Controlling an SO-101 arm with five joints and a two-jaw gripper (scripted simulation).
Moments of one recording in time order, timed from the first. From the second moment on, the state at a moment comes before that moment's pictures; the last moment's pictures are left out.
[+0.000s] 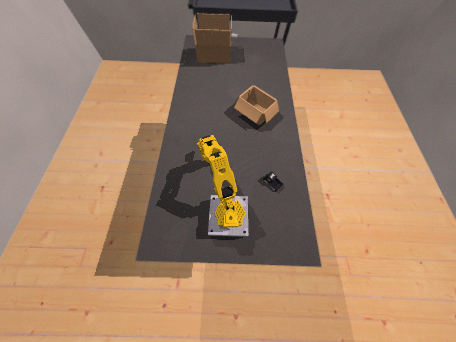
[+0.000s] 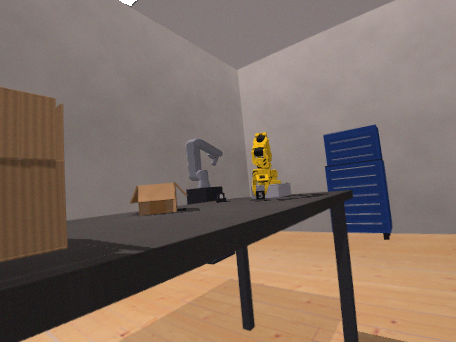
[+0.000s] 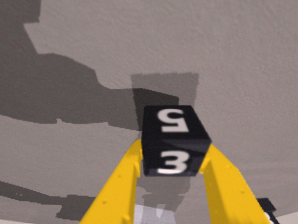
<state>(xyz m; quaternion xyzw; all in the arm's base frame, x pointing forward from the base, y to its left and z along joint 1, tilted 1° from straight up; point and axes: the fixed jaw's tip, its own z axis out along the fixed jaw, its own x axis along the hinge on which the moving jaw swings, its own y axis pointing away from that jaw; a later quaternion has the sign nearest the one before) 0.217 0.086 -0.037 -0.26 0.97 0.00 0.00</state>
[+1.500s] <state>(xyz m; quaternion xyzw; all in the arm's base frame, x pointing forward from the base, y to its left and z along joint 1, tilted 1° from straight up) 0.217 0.086 -0.041 -0.26 0.97 0.00 0.00</state>
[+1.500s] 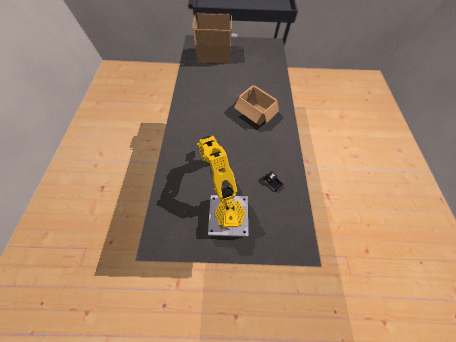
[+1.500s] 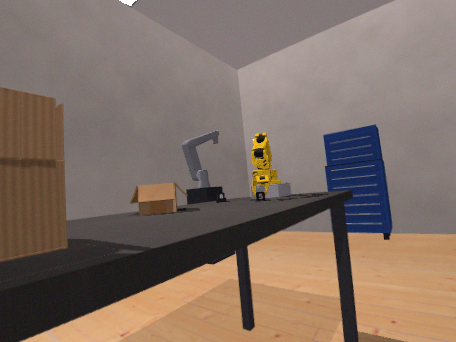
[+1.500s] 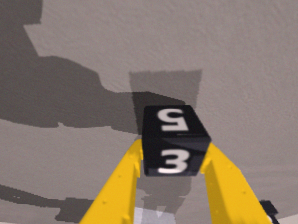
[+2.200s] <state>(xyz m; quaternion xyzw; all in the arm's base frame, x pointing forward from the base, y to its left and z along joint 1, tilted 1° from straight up) 0.217 0.086 -0.041 -0.26 0.97 0.00 0.00</state>
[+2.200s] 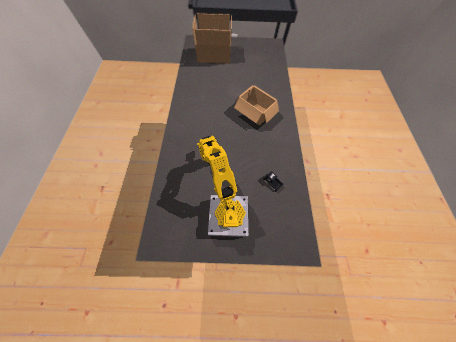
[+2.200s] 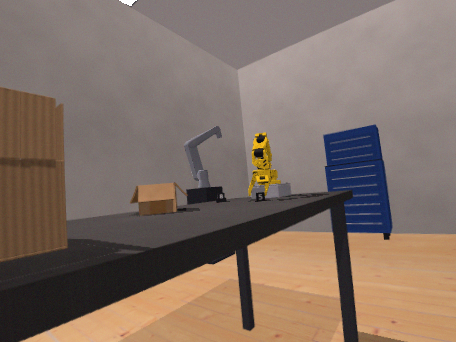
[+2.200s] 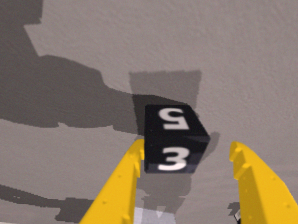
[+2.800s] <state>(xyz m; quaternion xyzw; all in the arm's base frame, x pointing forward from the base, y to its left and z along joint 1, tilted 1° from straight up) 0.211 0.083 -0.033 -0.26 0.97 0.00 -0.02</state>
